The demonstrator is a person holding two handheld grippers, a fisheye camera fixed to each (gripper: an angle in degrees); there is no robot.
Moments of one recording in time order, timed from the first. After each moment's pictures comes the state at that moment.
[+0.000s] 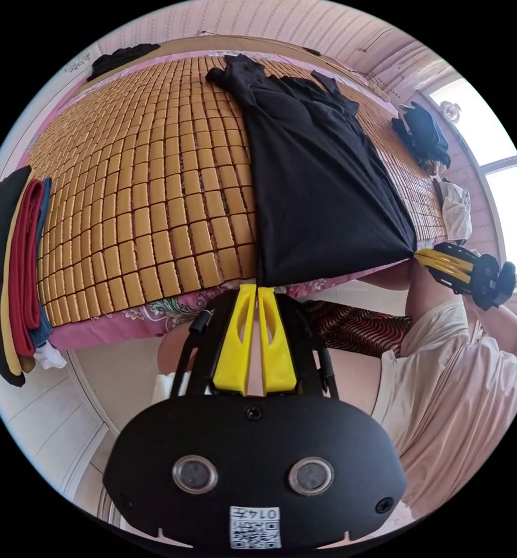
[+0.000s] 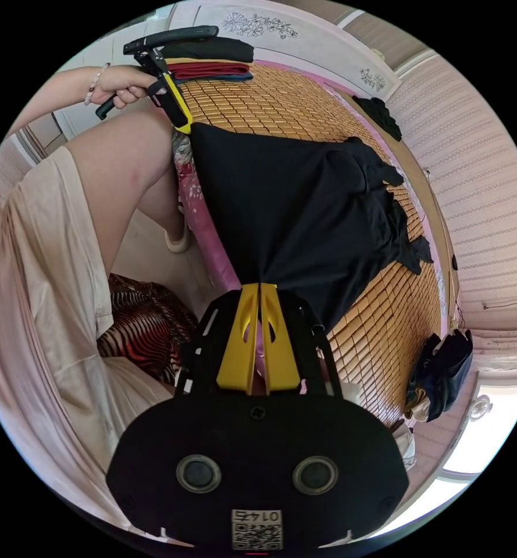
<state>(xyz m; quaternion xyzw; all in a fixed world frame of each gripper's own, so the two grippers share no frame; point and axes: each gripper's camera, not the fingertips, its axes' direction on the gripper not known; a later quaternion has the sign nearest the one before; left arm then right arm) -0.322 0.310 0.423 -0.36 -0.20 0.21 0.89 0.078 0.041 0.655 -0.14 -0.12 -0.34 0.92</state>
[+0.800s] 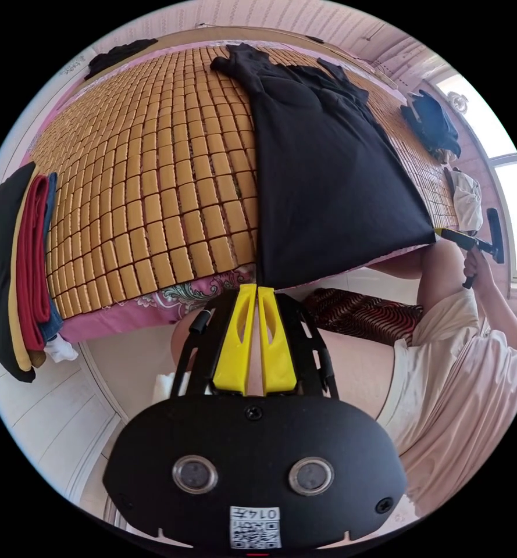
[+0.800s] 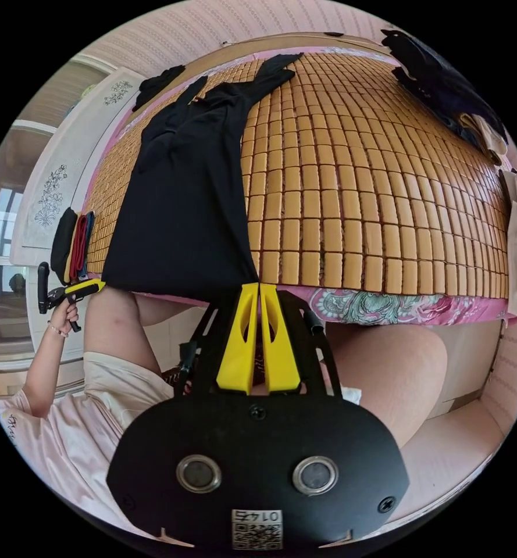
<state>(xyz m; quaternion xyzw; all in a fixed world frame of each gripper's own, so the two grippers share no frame) -0.328 0.336 0.406 -0.39 -0.23 0.22 0.87 0.348 0.064 0.680 -0.28 -0.23 0.20 0.91</state>
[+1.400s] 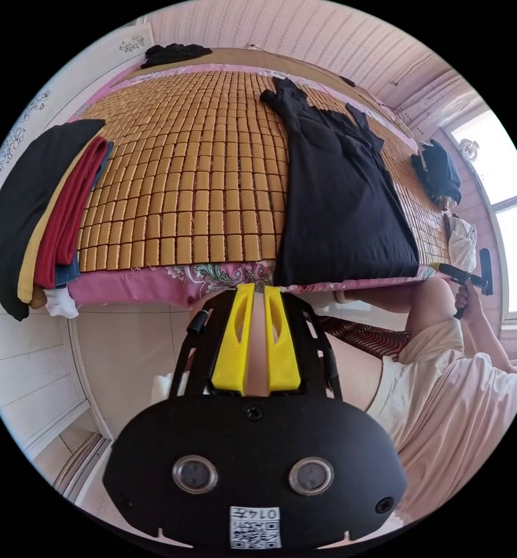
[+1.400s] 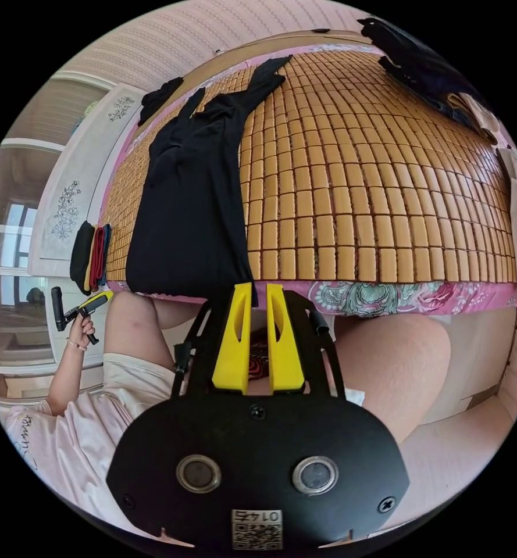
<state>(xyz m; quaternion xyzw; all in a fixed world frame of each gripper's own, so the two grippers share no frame) -0.336 0.346 0.335 -0.29 -0.22 0.16 0.92 0.430 0.077 0.614 -0.25 -0.26 0.24 0.90</state>
